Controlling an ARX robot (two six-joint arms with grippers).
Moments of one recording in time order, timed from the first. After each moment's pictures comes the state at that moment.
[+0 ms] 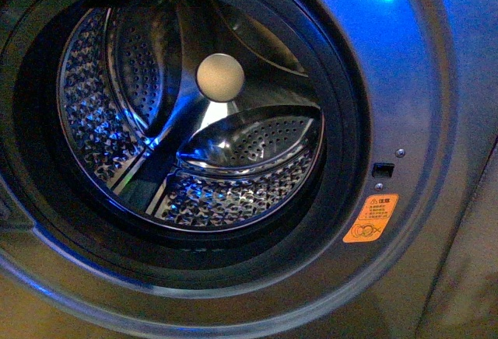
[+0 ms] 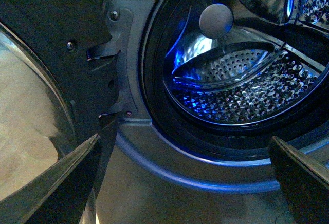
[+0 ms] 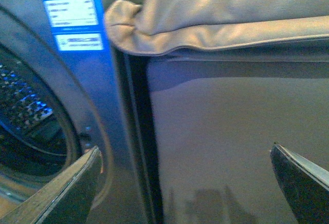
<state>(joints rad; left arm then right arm) 0.00 0.00 0.02 0.00 0.00 0.00 -0.88 0.77 0.36 0.49 -1.11 0.10</state>
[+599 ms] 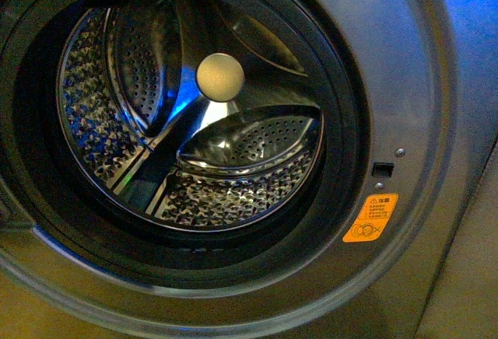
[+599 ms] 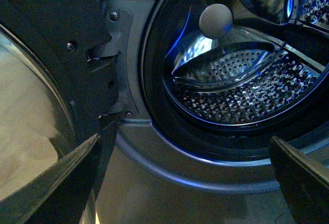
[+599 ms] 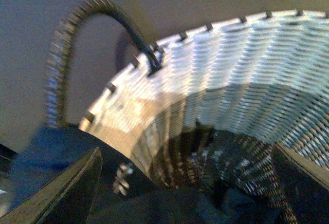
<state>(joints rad) 0.00 0.00 0.02 0.00 0.00 0.00 -1.22 1.51 0.77 0.04 -0.88 -0.50</state>
